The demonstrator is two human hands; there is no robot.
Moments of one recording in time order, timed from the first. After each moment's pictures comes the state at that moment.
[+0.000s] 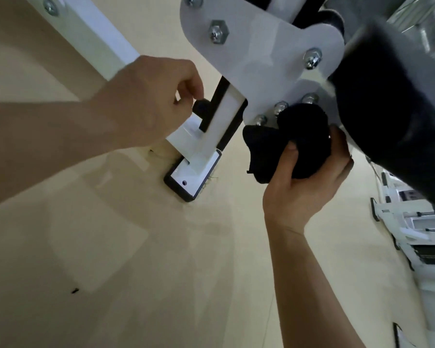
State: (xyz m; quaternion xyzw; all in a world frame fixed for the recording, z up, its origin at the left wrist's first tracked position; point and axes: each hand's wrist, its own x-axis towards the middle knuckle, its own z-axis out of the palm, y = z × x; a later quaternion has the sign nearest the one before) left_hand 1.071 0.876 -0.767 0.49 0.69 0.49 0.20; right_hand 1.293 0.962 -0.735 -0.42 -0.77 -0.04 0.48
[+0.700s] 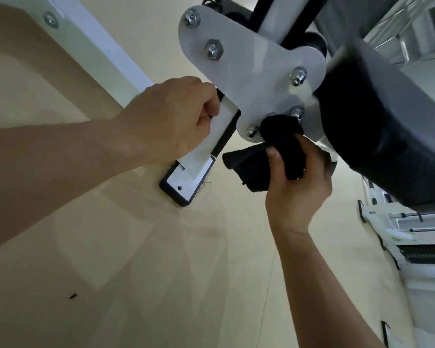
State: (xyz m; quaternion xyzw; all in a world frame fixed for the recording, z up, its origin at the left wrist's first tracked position) left_hand 1.087 0.885 -0.760 0.54 0.68 0.47 0.16; right_hand 1.296 0.963 -0.717 -0.42 -0.81 -0.05 0.41
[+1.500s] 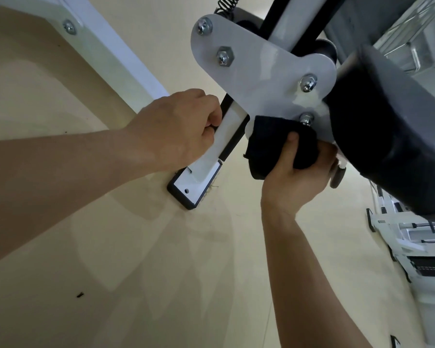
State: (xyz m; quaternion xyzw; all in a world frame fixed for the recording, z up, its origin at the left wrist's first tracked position) left_hand 1.090 0.877 -0.763 0.53 0.70 0.44 0.18; right_hand 1.265 0.980 -0.734 -0.49 -0.70 0.02 0.52
